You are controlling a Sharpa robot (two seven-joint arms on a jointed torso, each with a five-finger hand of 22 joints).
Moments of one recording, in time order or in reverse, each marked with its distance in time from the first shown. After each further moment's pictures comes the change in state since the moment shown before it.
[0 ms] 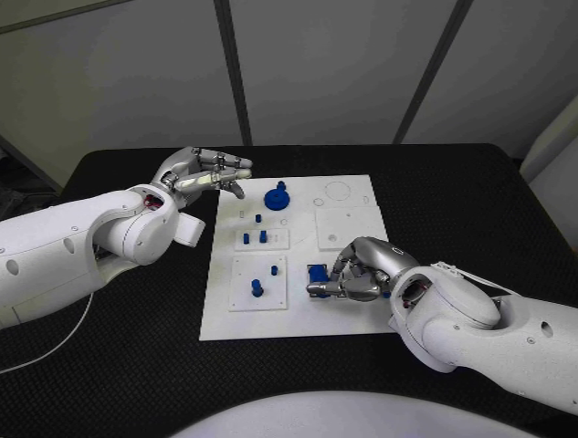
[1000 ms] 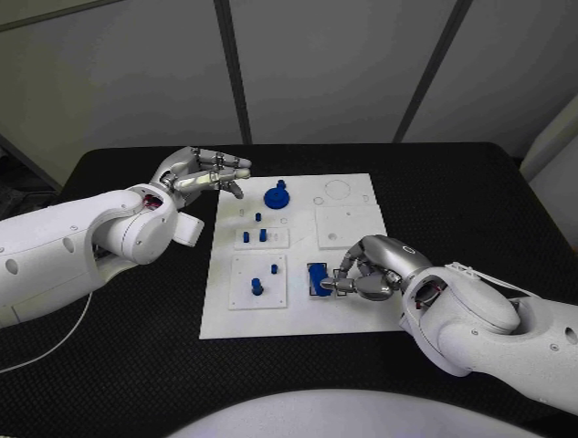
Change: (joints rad) left arm -0.004 -0.002 0.000 -0.004 0.000 0.002 -0.005; left_hand -0.004 0.004 0.000 0.000 0.000 0.000 0.000 0.000 0.000 0.000 0.000 0.000 -0.001 0.000 0.000 0.000 0.000 0.000 0.000 0.000 0.000 -0.001; right arm 0.000 -0.061 0.000 0.045 -0.025 -0.010 0.034; right_hand 0.183 0.109 0.059 -0.013 0.109 0.000 -0.007 0.021 0.024 0.004 -0.004 0.000 0.000 0.000 0.000 0.000 0.000 0.000 0.000 0.000 0.000 0.015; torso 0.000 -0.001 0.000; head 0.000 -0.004
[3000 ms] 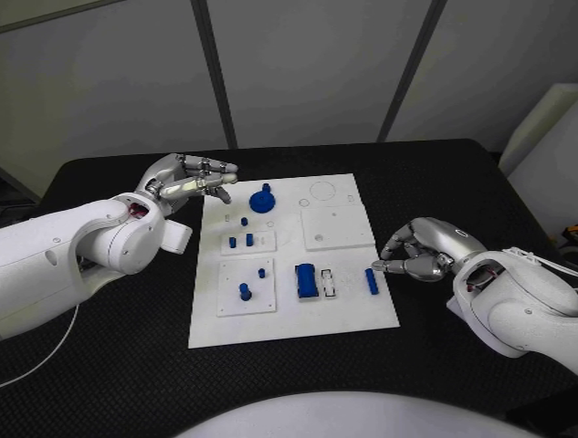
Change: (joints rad) left arm -0.006 -0.001 0.000 -0.001 0.001 -0.010 0.007; left_hand 0.000 0.000 0.000 0.000 0.000 0.000 0.000 0.000 0.000 0.000 0.000 0.008 0.000 0.000 0.000 0.000 0.000 0.000 0.000 0.000 0.000 0.000; right arm 0.002 -0.219 0.041 -0.004 0.027 -0.034 0.093; right_hand 0.199 0.062 -0.070 0.000 0.055 -0.003 0.029 -0.146 -0.070 -0.004 0.026 -0.011 0.002 0.000 0.018 0.000 0.000 0.000 -0.007 0.022 -0.005 0.003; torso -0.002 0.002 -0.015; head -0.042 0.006
